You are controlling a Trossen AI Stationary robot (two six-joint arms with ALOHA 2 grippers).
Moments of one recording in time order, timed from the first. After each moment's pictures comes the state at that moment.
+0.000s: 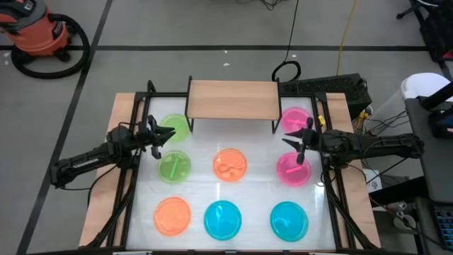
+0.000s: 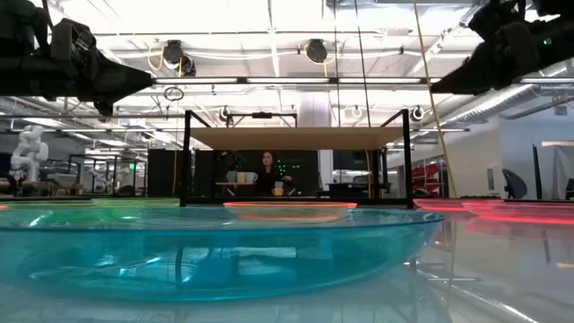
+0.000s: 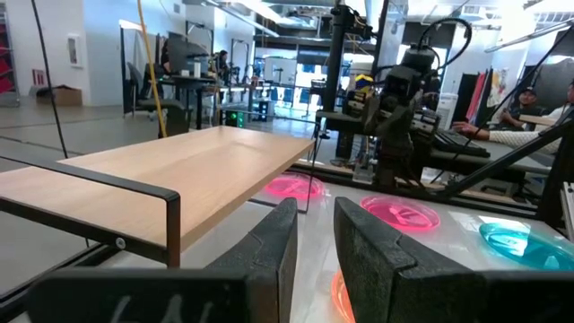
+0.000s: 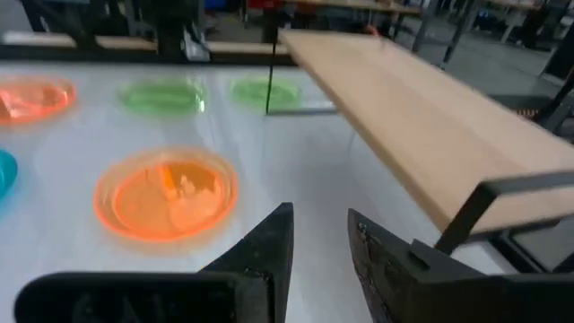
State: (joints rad) left arm 0.38 0.02 0.01 0.12 0.13 -0.10; right arm 0.04 0.37 0.29 -0.22 0.37 -0.01
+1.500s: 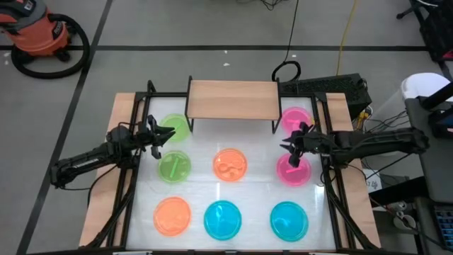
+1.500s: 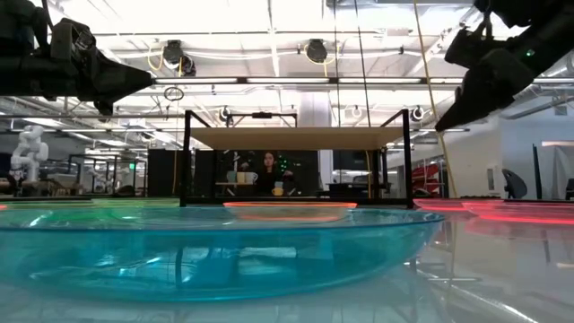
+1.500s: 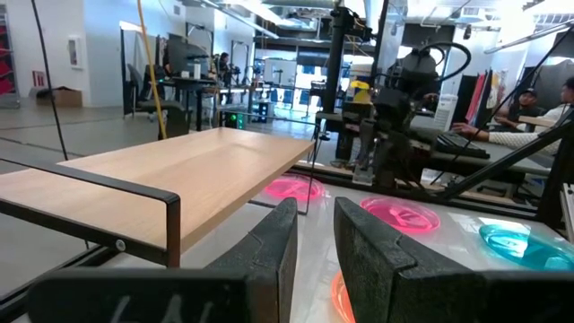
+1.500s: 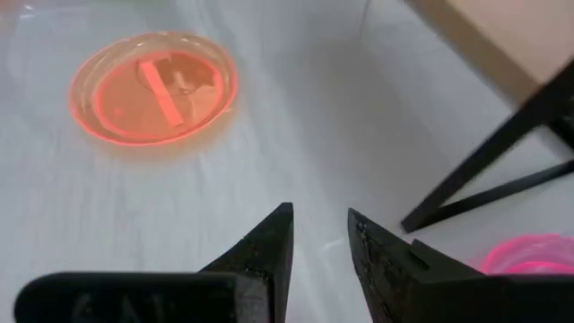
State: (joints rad) left arm 0.38 0.02 0.01 0.12 0.13 -0.10; right arm 0.02 0.68 0.40 -0.43 0.31 0.21
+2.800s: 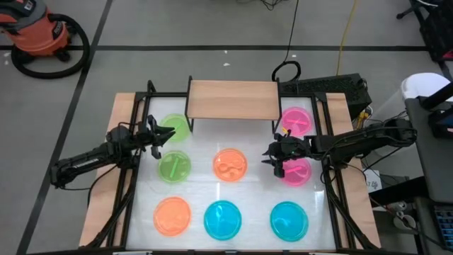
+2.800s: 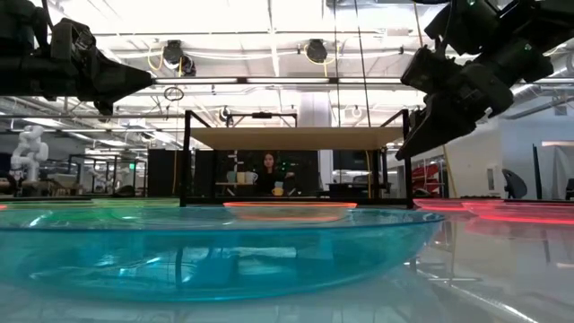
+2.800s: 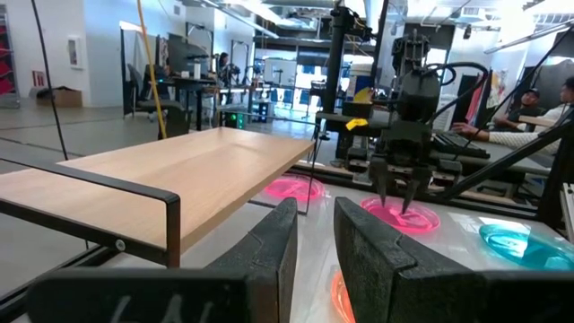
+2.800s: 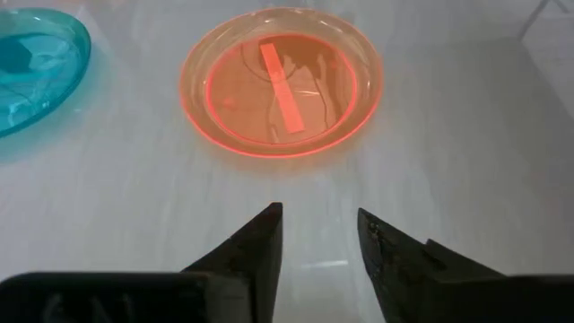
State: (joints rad) left arm 0.38 0.02 0.01 0.12 0.13 -0.10; right arm 0.01 1.14 0.40 0.04 0.02 0.12
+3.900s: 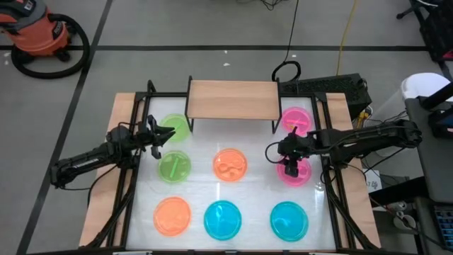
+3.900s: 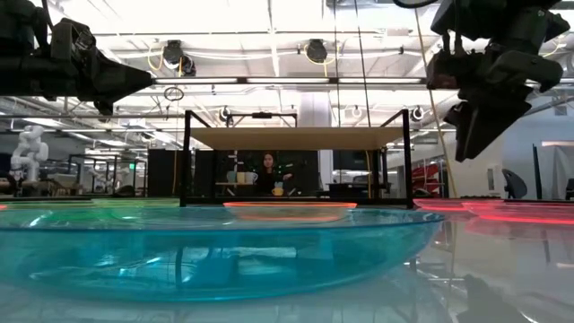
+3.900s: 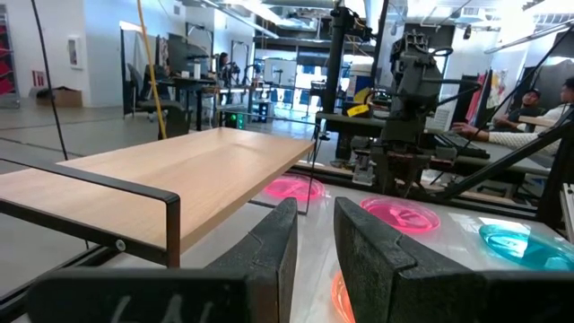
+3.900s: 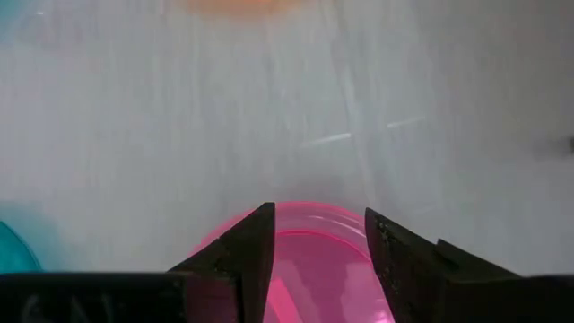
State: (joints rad) left arm 0.38 0.02 0.01 0.12 0.13 -0.10; right arm 0.01 1.02 0.58 -0.65 0.00 0.24
